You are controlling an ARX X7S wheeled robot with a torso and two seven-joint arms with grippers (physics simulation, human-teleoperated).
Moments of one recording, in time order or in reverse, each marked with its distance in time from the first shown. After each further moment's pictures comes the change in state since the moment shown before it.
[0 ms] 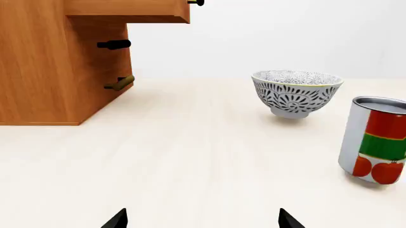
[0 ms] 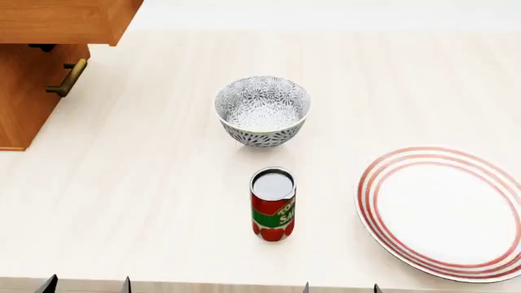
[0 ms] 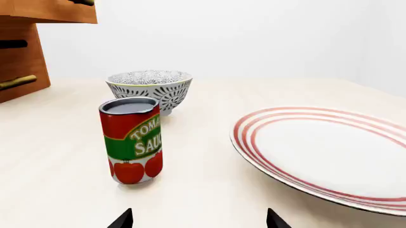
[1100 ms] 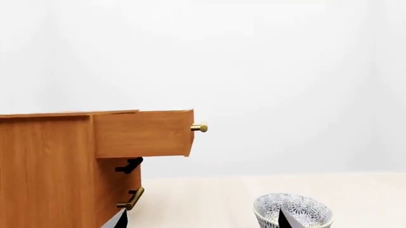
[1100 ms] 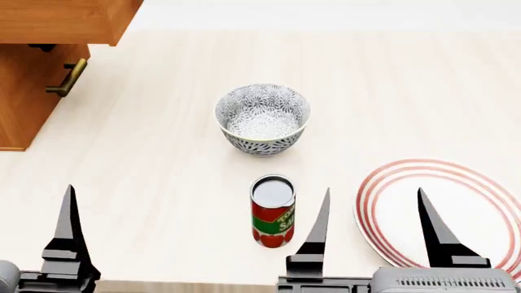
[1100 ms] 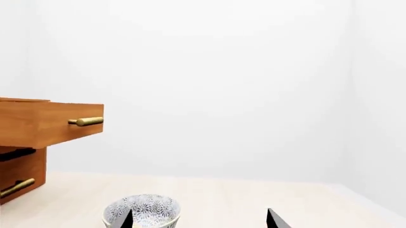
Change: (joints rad) left arm -0.068 -0.169 0.045 0.635 -0.134 -0.377 -0.124; right arm 0.080 0.167 -0.072 -0.617 0.090 0.369 0.148
